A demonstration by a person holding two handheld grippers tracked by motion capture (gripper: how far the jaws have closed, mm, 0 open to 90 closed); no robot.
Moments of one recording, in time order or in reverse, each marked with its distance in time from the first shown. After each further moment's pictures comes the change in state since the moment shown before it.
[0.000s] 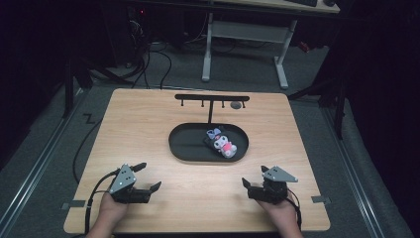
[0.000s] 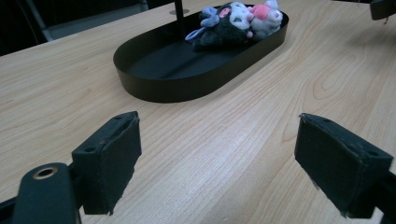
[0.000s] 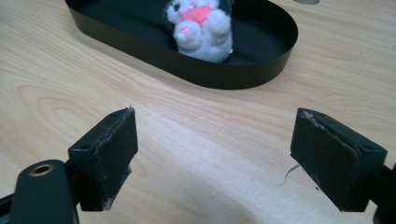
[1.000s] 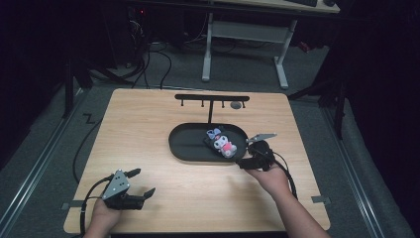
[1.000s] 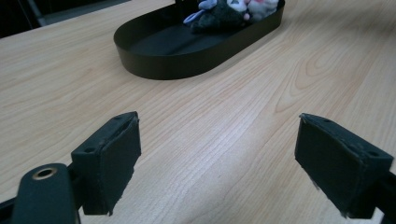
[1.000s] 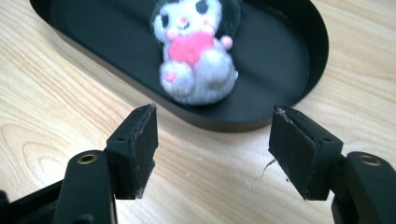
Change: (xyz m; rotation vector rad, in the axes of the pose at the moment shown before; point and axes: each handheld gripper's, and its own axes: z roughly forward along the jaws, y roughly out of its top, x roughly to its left) left arm -0.001 -0.014 -0.018 0.036 0.003 0.016; right arm -0.020 0.086 0.055 0.318 0.080 0.021
